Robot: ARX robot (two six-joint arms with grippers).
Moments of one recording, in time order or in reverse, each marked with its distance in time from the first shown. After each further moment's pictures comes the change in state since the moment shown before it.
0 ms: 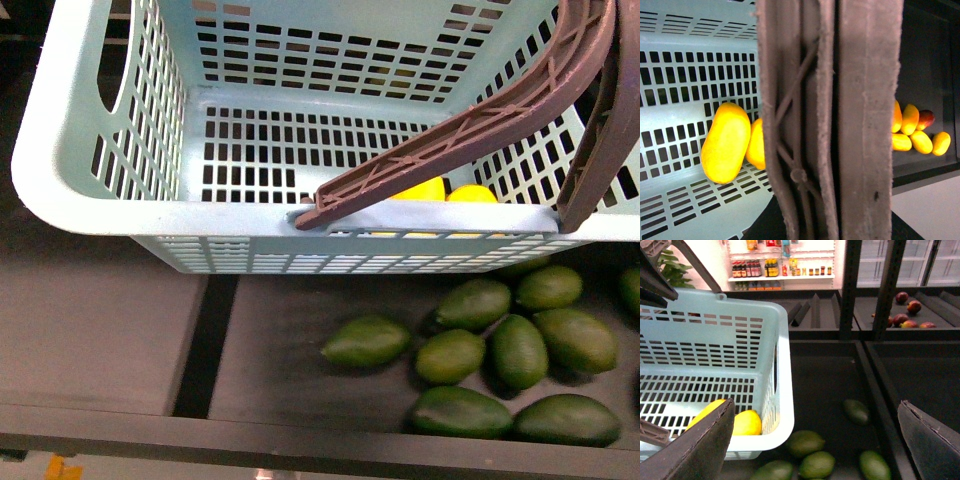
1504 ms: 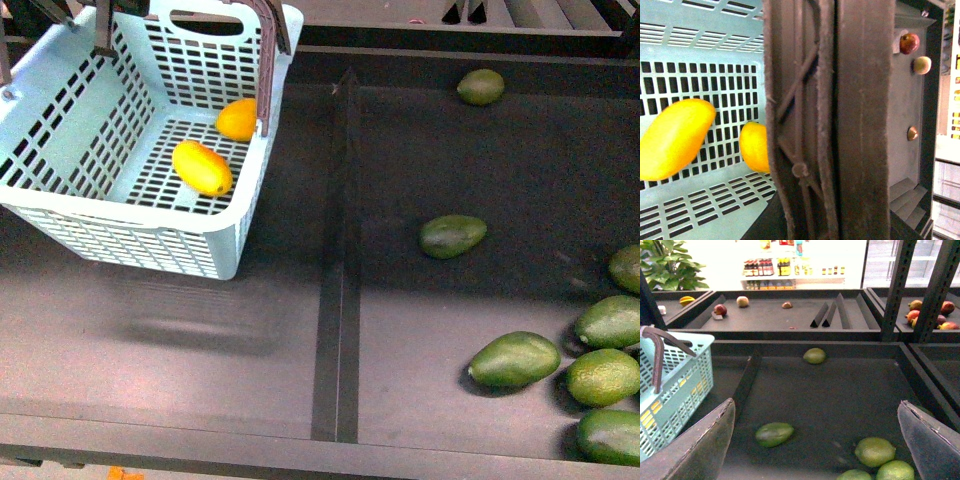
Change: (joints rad) left arm 0.476 0.417 0.095 0.362 -0.407 -0.832; right arm -0.002 0.001 -0.001 0.000 -0.003 0.000
